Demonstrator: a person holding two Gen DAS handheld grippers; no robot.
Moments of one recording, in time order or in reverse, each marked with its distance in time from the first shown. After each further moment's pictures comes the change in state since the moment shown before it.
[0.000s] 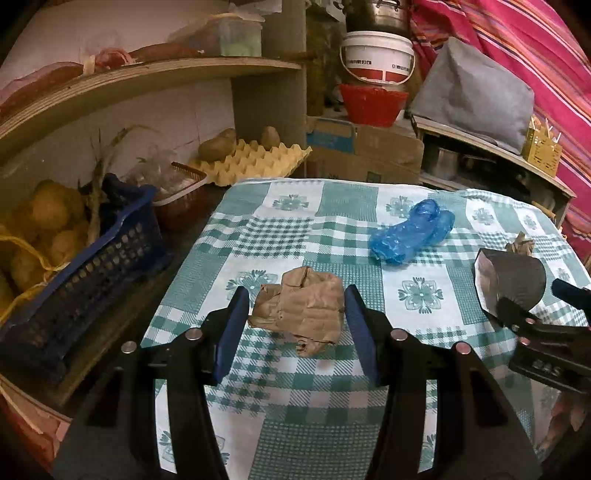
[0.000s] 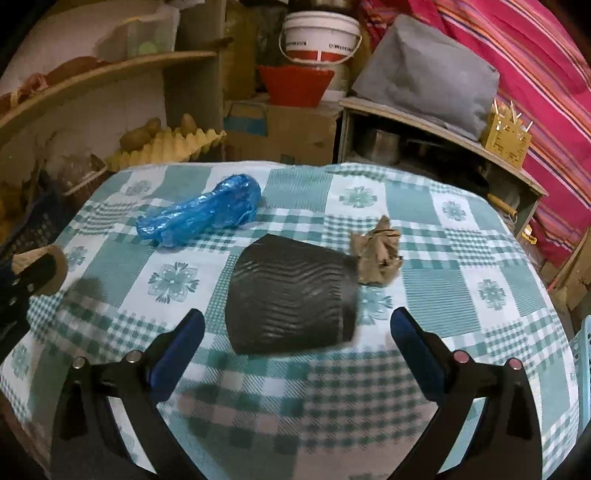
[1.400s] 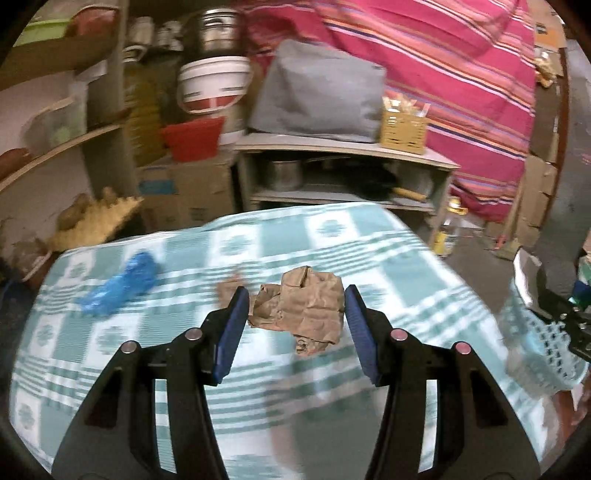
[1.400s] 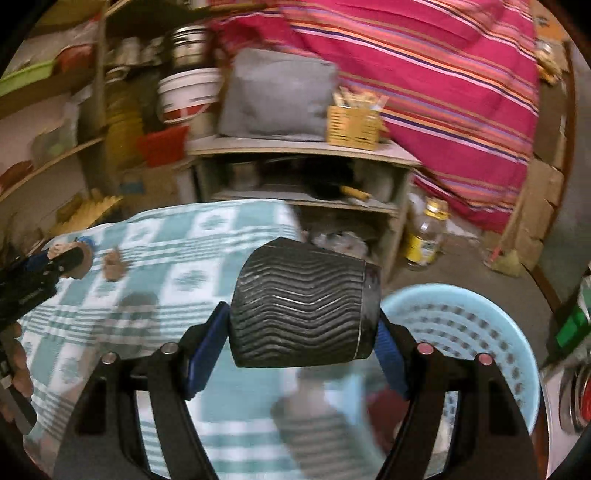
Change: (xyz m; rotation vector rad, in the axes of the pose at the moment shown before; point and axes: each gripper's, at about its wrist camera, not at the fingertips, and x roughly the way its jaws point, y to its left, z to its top) left arm -0.073 -0.298 0.006 0.215 -0.077 -0.345; right arm -0.128 -0.357 -0.075 0.238 -0.157 -0.136
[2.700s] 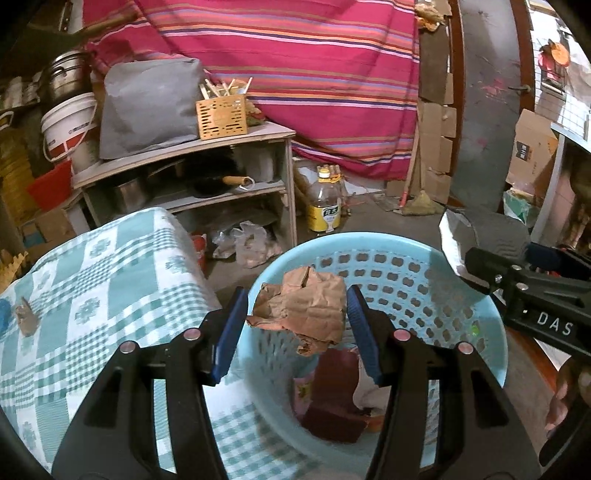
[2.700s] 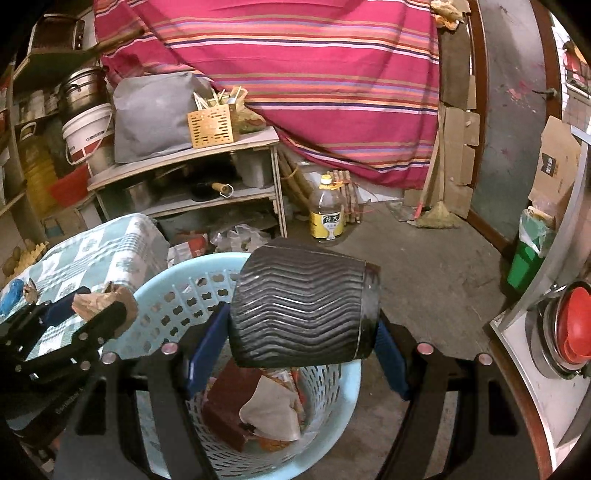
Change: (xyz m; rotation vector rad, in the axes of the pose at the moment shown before) left arm 0.002 -0.291 -0.040 0.252 0.004 -0.280; right arm -0.031 -0.196 -0.043 0.201 0.002 -0.191
